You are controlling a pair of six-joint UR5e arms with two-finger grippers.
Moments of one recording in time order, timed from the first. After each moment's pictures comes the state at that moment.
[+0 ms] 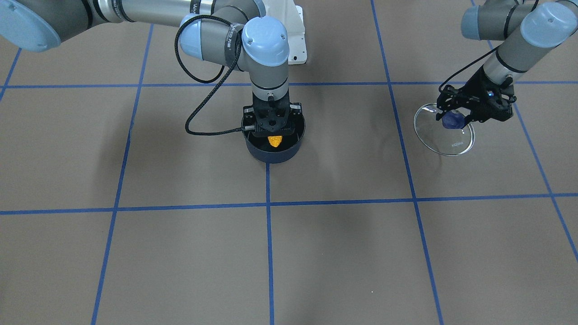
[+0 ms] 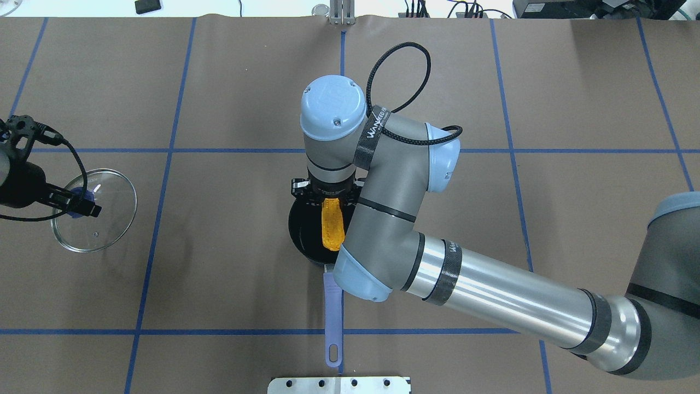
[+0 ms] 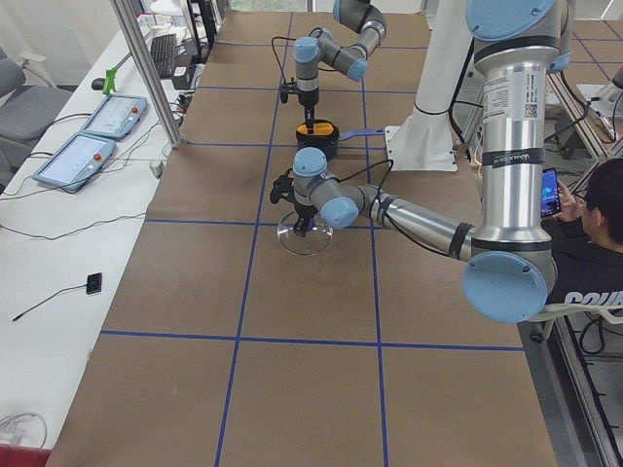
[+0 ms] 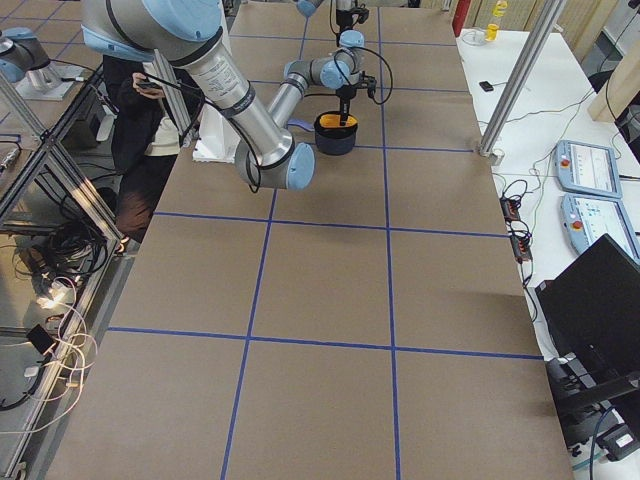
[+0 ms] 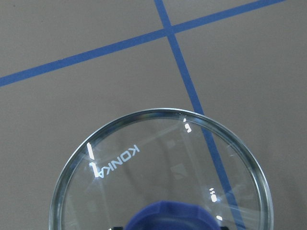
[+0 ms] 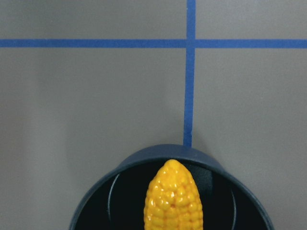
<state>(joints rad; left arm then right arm) -0.91 -1.50 -1.91 -2.04 -2.19 -0.61 0.51 -0.66 1.49 -1.67 1.97 1.18</state>
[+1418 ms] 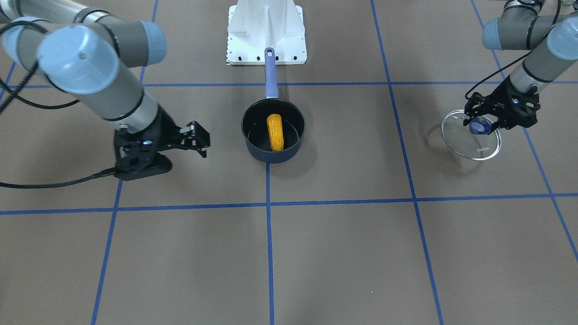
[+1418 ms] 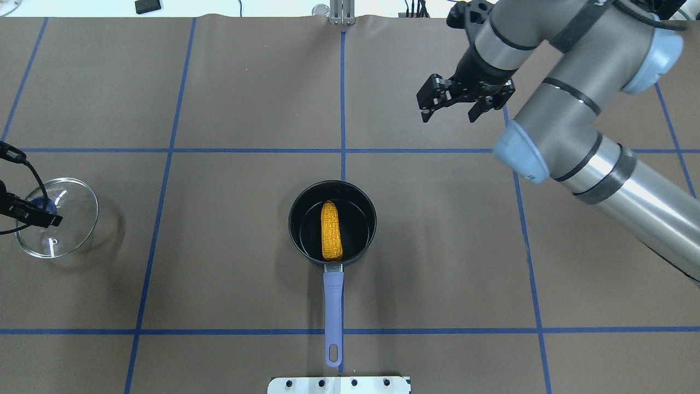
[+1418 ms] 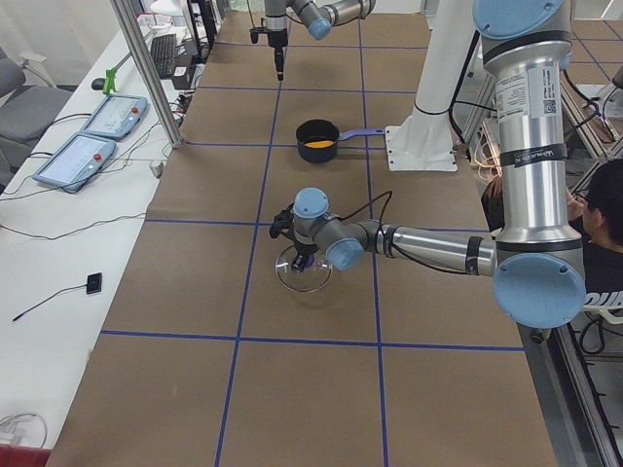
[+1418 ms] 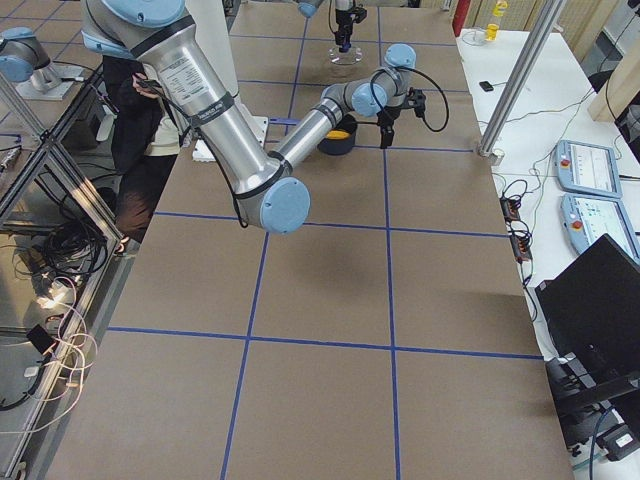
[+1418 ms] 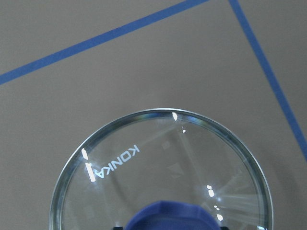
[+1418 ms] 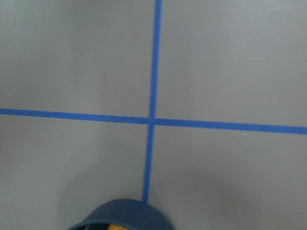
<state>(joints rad) -0.96 -1.42 -1.73 -2.25 -2.19 -0.45 0.93 -0.97 1.70 -1.59 2.29 0.79</state>
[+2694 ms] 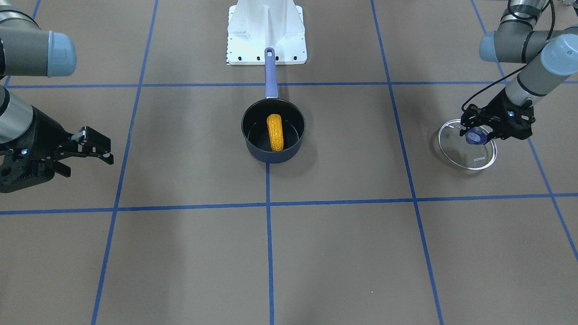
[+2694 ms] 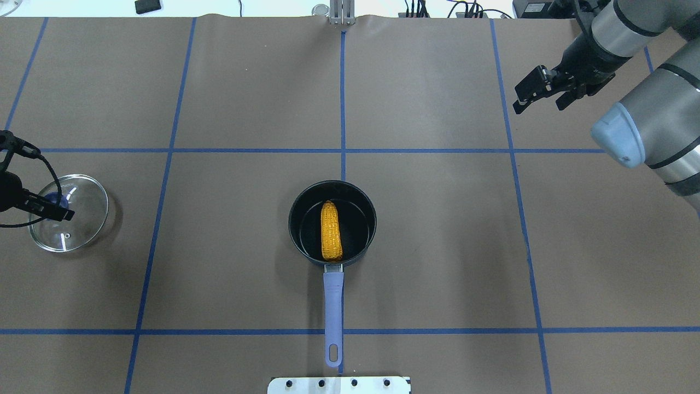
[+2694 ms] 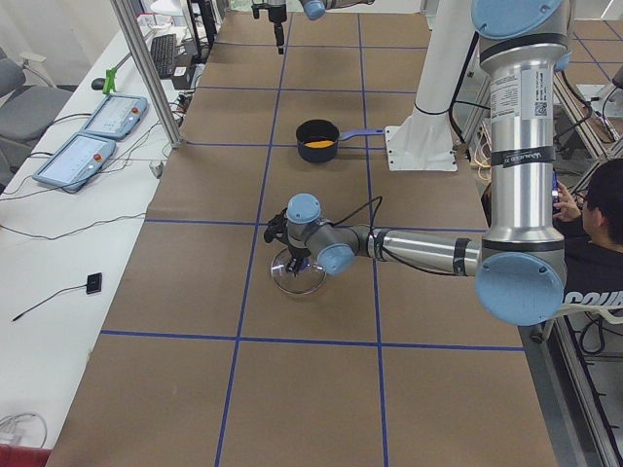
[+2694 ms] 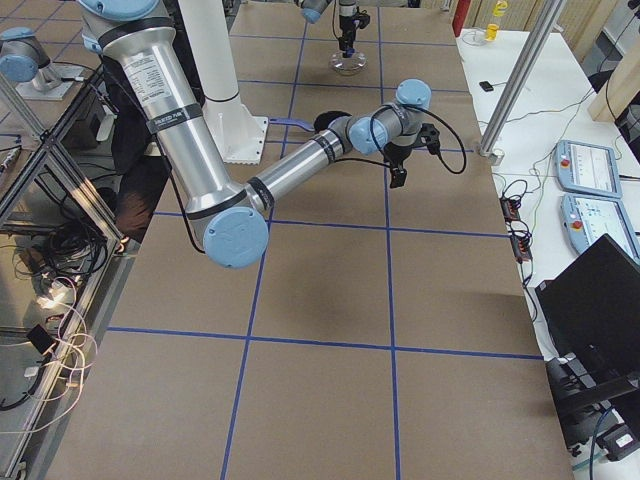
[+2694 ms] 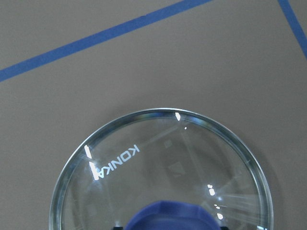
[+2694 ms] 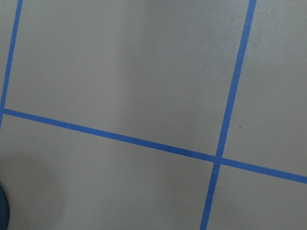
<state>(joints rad) -0.95 -1.48 -1.66 -2.26 -2.18 -0.48 1.08 -1.14 1.74 -1.59 2.37 0.54</state>
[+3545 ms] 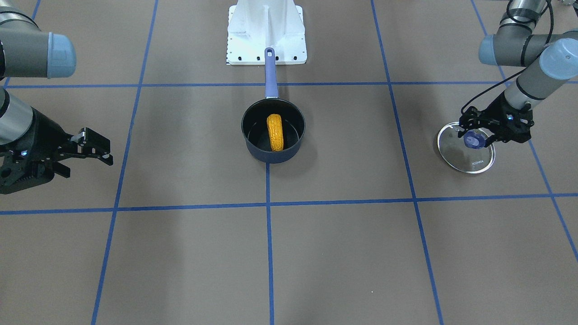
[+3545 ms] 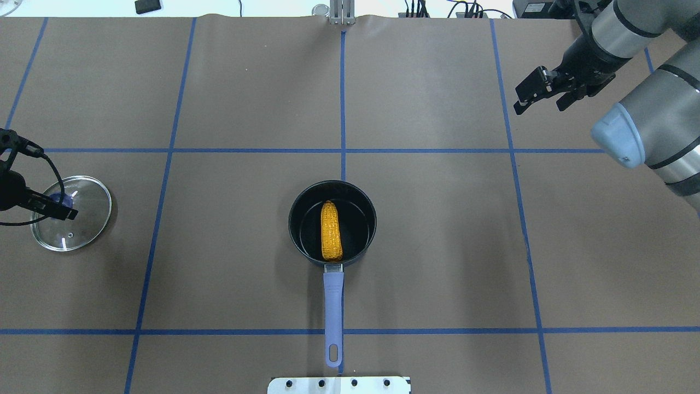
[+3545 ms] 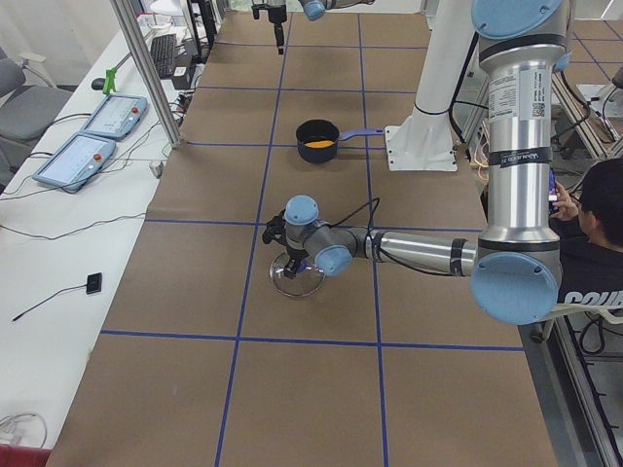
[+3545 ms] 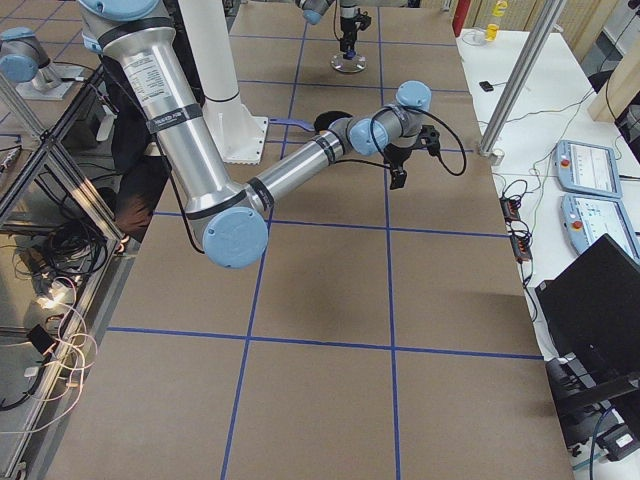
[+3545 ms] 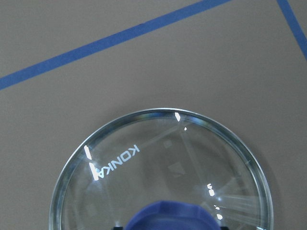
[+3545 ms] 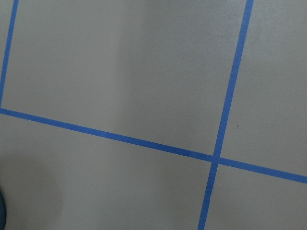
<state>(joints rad) -0.95 -1.49 -1.65 -2.27 -2.19 -0.48 1.08 -1.15 1.73 -1.59 2.37 0.54</state>
